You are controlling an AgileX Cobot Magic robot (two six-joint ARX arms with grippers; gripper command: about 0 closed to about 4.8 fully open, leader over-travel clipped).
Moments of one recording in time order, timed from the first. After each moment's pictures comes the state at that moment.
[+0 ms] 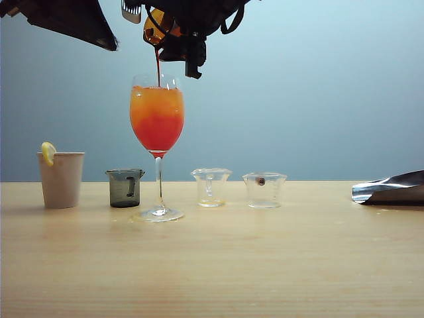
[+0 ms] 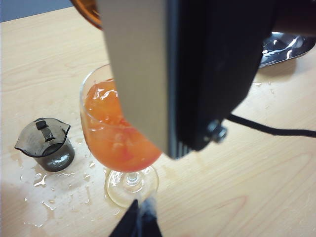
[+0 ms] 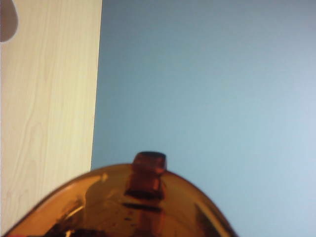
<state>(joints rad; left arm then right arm) -0.51 1.02 0.91 -0.34 0.08 0.00 0.71 1.80 1.44 0.27 0.00 -1.44</state>
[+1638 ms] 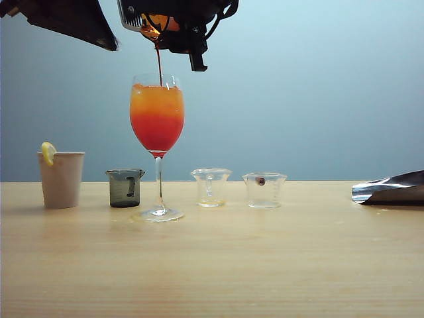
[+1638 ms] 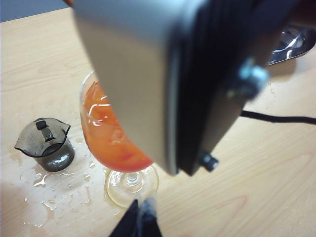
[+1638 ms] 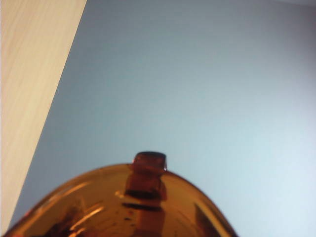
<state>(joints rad) -0.51 1.02 0.91 -0.34 0.08 0.00 0.73 1.80 1.44 0.34 0.00 -1.74</state>
